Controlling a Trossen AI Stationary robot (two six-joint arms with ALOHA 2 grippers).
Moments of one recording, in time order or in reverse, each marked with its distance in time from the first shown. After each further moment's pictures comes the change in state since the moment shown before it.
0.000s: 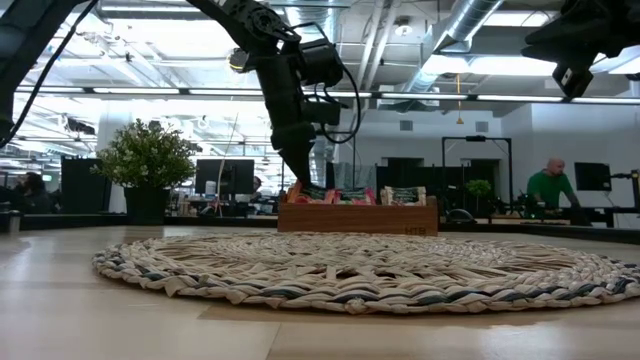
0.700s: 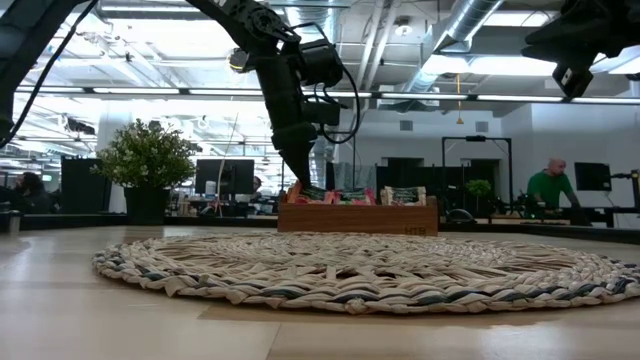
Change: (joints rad) left arm 0.000 0.000 0.000 0.000 -0.011 -0.026; right arm 0.000 0.000 0.000 0.000 0.000 0.000
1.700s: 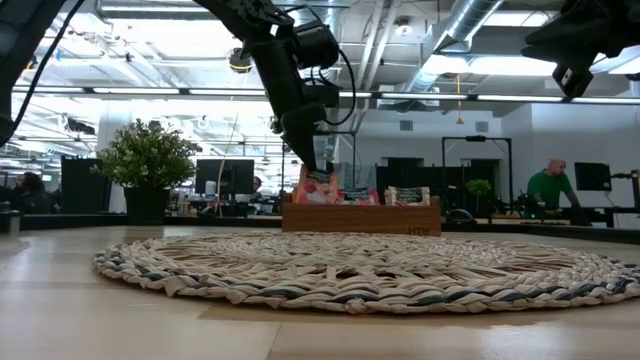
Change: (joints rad) left arm 0.000 -0.062 0.001 0.040 -0.014 -0.092; right arm 0.000 0.000 0.000 0.000 -0.001 0.000
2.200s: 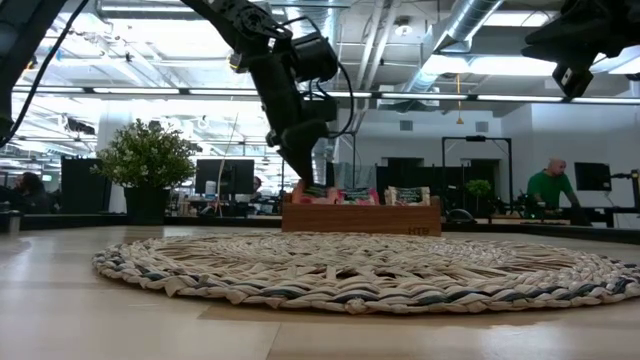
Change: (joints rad) left arm -0.013 0.010 -0.090 0.081 -0.022 -0.109; right arm 0.000 0.000 0.000 0.000 -0.003 0.000
